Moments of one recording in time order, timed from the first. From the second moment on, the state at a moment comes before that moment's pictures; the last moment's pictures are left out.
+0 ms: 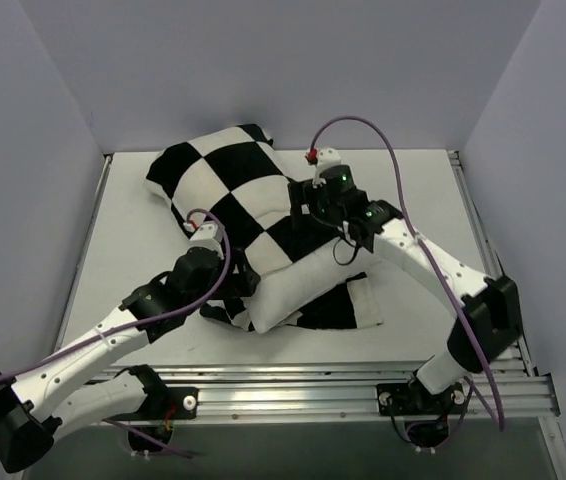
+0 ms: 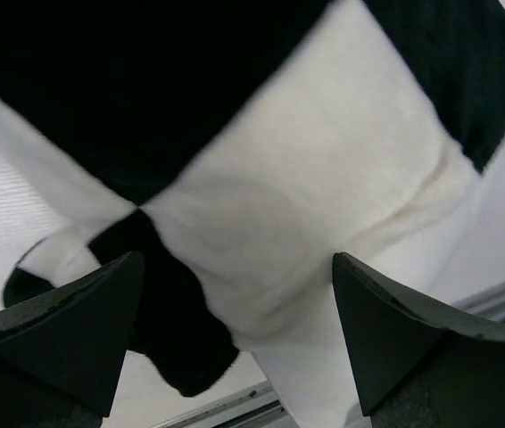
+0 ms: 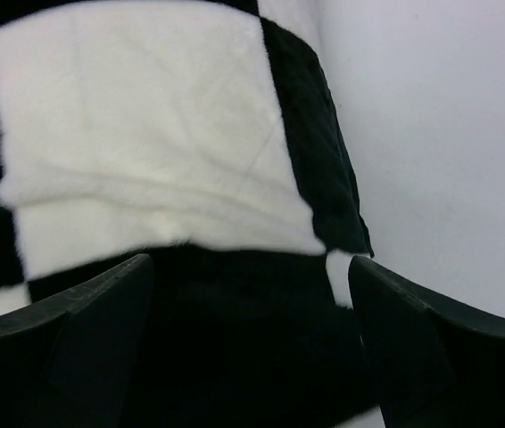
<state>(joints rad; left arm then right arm) -0.83 0.96 0.77 -0.39 -0.25 -0.70 0.60 1.59 1.34 -0.32 0.12 0.19</state>
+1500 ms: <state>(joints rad) -0.54 0.87 0.45 -0.13 0.13 -0.88 1.12 1.33 0.83 -0.21 0.46 0.60</state>
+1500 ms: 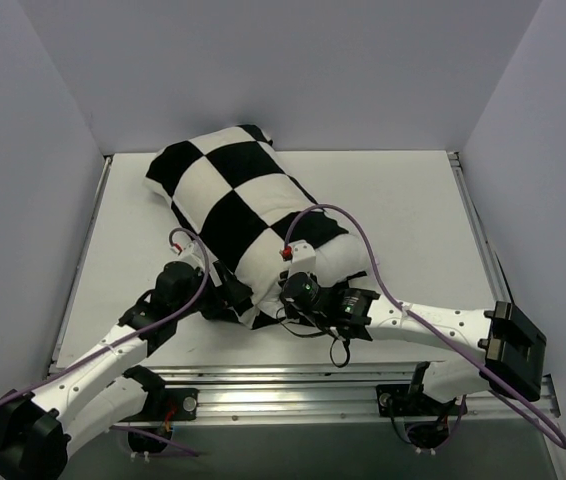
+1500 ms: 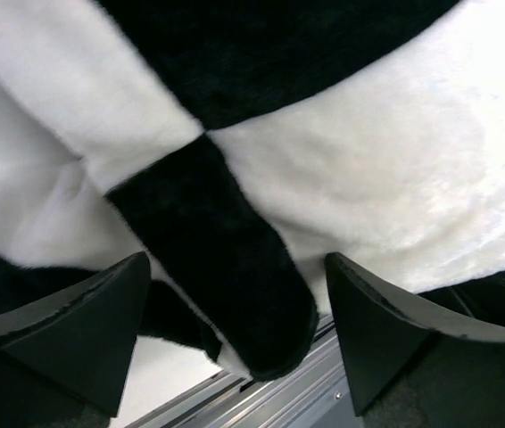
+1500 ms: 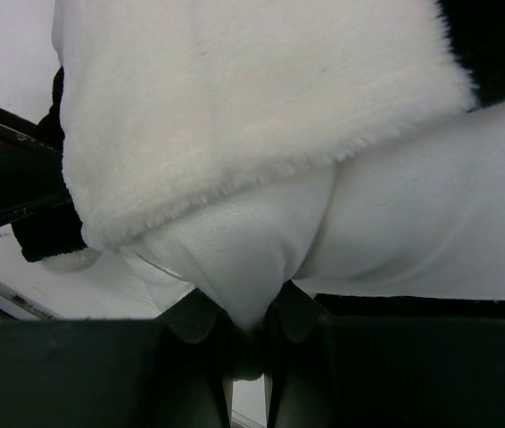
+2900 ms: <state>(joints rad) -0.41 0.98 0.76 -0.26 -0.13 -0.77 1.08 1.01 0.84 -0.50 0.02 0.49</state>
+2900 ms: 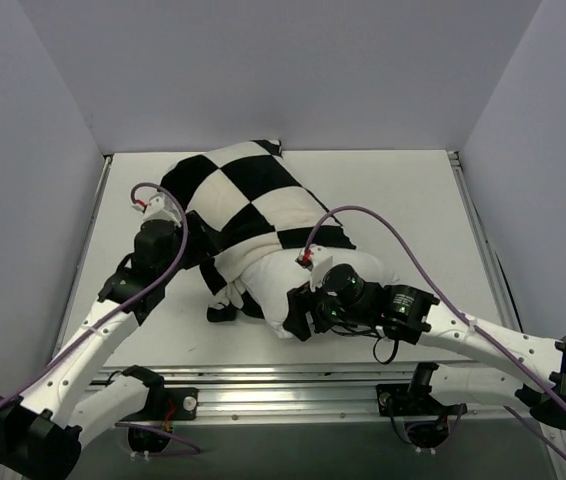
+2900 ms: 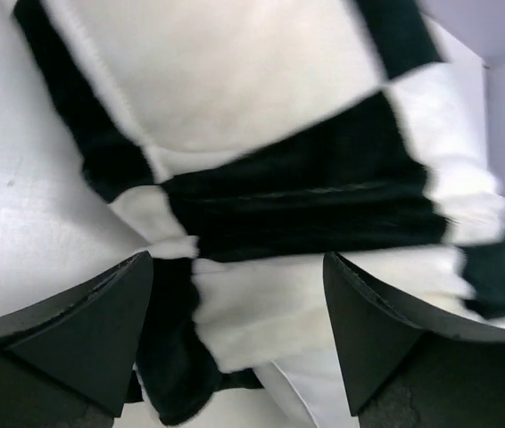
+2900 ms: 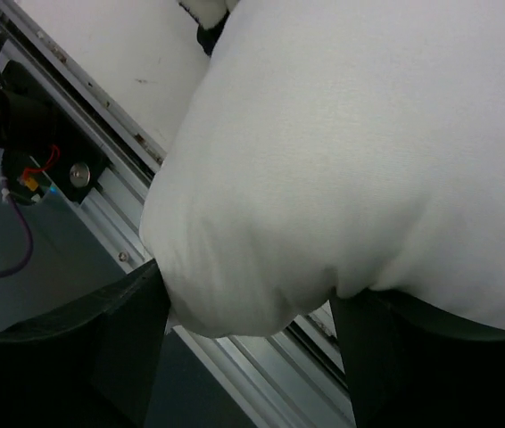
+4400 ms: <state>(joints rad) -0.95 2.03 1.92 -0.63 -0.05 0.16 0.10 0.87 0.59 -0.38 -0.38 0.67</state>
